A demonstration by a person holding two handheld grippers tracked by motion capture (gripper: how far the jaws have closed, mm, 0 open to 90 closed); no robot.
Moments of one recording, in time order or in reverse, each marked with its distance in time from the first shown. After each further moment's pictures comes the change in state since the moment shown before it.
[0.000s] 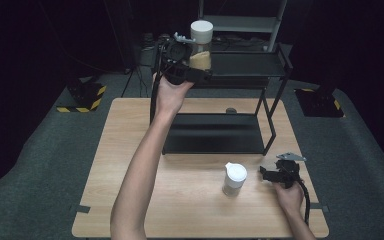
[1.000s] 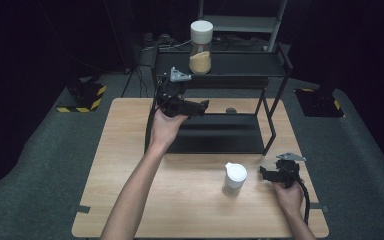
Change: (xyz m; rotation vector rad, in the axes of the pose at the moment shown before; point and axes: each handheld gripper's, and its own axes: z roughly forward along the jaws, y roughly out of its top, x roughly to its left) left arm -0.003 -0.071 -0.002 0.010 -0.062 0.015; right arm 0.000 0.000 0.000 0.001 -0.002 -0.001
